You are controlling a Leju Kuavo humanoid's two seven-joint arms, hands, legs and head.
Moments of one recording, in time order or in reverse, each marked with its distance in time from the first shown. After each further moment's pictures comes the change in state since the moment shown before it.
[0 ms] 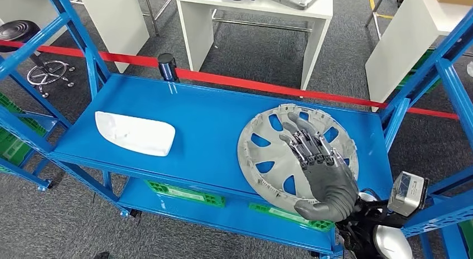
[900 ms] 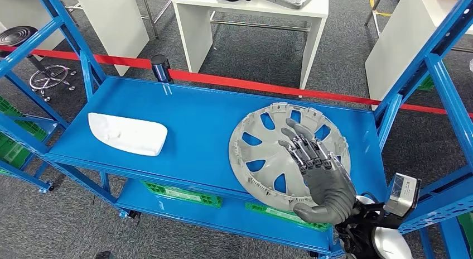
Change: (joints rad) left arm -0.006 0.005 0.000 0.001 0.004 -0.018 0.010; right arm 0.010 -0.035 0.033 0.011 -0.016 -0.022 -0.022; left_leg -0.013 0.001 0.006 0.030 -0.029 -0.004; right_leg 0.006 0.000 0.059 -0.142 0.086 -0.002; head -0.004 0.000
